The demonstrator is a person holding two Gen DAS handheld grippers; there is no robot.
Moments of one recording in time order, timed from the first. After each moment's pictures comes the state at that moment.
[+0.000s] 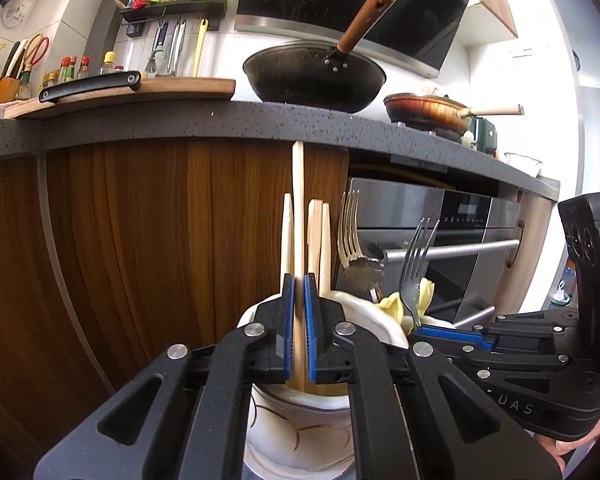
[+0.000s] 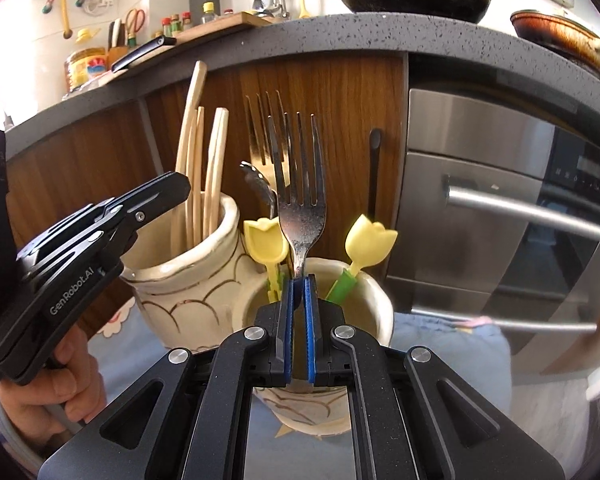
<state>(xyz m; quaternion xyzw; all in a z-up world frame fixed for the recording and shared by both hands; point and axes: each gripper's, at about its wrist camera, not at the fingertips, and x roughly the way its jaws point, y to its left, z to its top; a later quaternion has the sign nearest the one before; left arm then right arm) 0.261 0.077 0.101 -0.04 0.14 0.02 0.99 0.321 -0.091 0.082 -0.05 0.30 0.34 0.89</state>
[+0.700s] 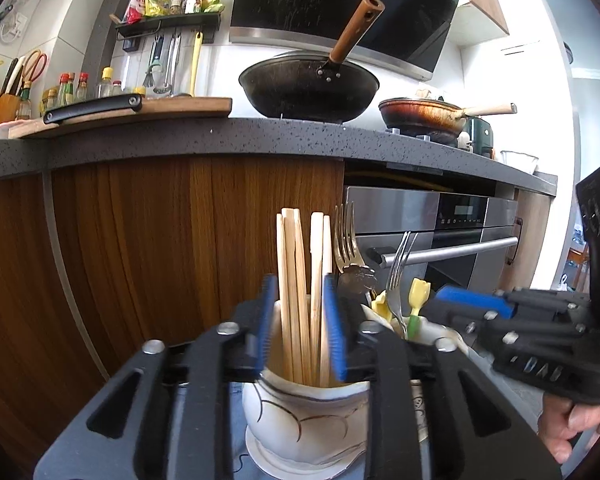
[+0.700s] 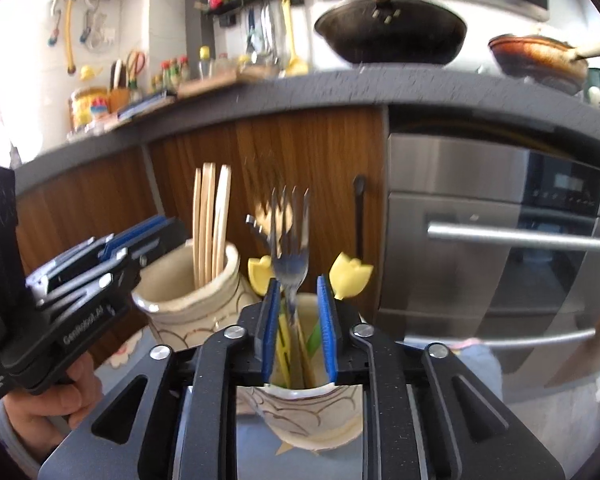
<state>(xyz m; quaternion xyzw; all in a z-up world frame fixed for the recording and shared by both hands) 0.244 0.072 0.110 -0.02 0.12 0.03 0.99 0.303 -0.119 0.103 0.00 0.21 0.34 0.92</state>
